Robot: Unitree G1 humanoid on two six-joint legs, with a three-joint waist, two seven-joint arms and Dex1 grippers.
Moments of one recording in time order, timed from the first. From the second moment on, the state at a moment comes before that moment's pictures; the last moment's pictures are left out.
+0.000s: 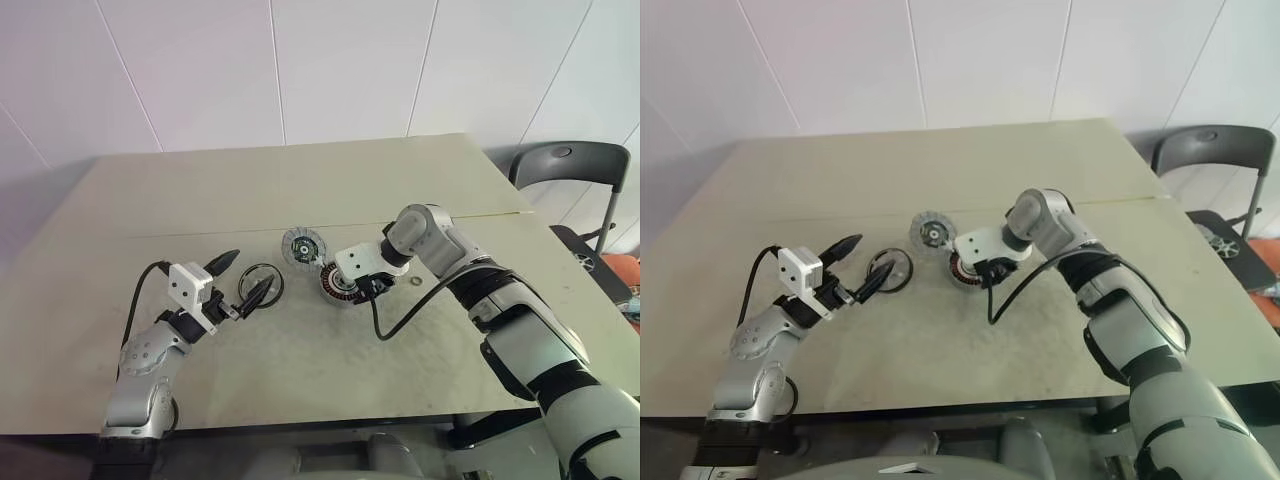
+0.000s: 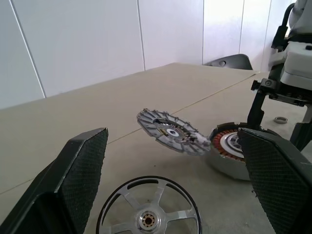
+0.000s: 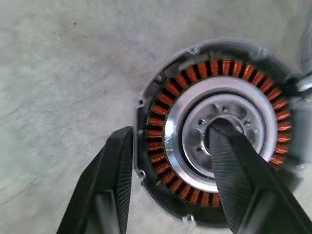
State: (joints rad) left arm -0.01 0.35 0.09 -0.10 -0.37 -0.04 -0.69; right arm -1.00 -0.43 0.59 0.72 -0.31 -0.11 1.44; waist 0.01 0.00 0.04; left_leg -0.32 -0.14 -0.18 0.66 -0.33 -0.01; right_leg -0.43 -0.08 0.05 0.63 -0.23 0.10
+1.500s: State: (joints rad) left arm -0.01 0.34 0.09 -0.10 -0.37 -0.05 -0.69; right arm -0.77 -0.53 0.17 0.85 0.03 0.20 1.29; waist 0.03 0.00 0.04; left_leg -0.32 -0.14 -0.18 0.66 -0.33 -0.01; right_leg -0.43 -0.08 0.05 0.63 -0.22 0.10
